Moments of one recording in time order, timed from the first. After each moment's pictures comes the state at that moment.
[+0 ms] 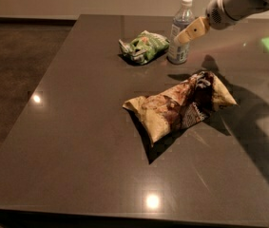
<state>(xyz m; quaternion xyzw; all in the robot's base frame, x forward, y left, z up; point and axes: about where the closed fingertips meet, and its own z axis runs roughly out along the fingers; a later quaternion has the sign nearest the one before) 0.743 -0.210 0.948 -0.32 0.86 0.03 0.39</state>
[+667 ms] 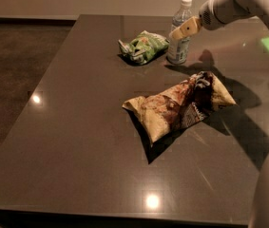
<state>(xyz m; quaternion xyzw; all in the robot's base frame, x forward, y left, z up) 0.789 -0.205 0.937 -0.28 0.86 0.03 0.43</state>
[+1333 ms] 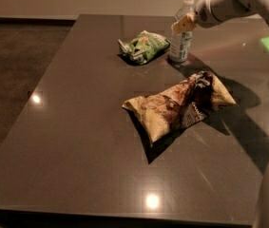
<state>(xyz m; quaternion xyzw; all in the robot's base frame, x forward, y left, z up) 0.783 -0.181 0.949 -0.29 0.84 0.07 0.45</state>
